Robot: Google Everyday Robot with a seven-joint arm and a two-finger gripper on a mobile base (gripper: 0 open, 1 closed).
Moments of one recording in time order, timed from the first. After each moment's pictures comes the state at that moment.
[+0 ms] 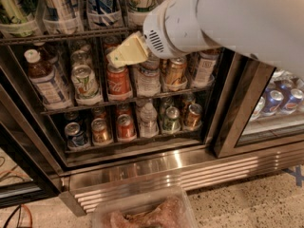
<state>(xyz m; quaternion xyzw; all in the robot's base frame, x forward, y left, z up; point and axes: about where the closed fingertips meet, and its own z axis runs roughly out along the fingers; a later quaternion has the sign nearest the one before) 0.542 0.009 1.017 -0.35 0.79 0.08 0.49</state>
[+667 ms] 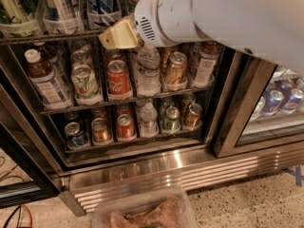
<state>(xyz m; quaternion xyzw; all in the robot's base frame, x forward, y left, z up) 0.551 0.034 1.046 -0.35 0.76 0.11 0.54</state>
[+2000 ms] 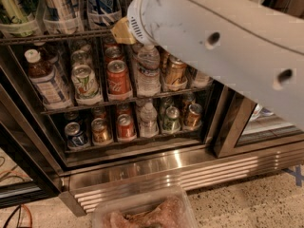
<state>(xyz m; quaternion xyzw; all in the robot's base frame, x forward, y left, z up) 0.576 0.018 1.043 -0.28 0.79 0.01 0.54</state>
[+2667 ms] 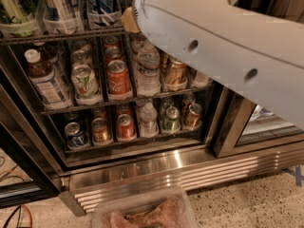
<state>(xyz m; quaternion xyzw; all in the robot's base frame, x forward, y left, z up) 0.610 -0.006 1.050 -0.21 0.80 -0.03 0.56</state>
